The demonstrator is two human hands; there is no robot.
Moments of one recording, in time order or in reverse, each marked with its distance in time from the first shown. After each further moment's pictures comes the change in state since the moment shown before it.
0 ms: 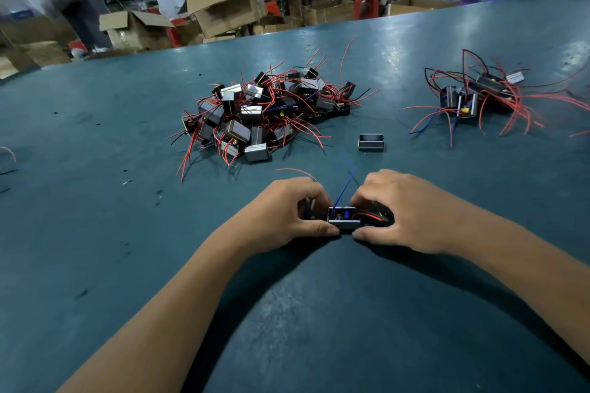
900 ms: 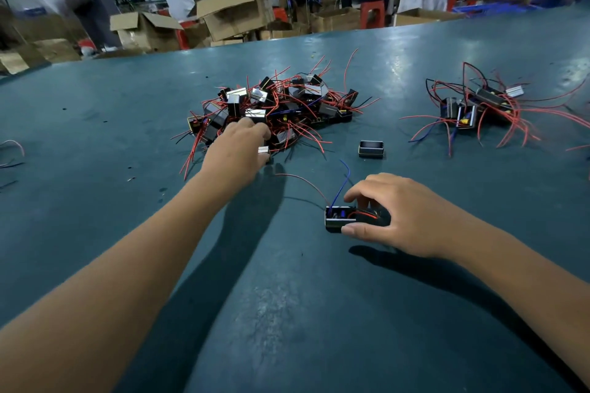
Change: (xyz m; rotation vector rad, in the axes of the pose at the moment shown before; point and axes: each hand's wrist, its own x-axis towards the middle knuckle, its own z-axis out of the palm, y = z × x) left_hand 0.037 -0.050 -0.063 0.613 0.299 -0.319; right_hand -0.001 -0.003 -0.004 0.048 0.057 0.024
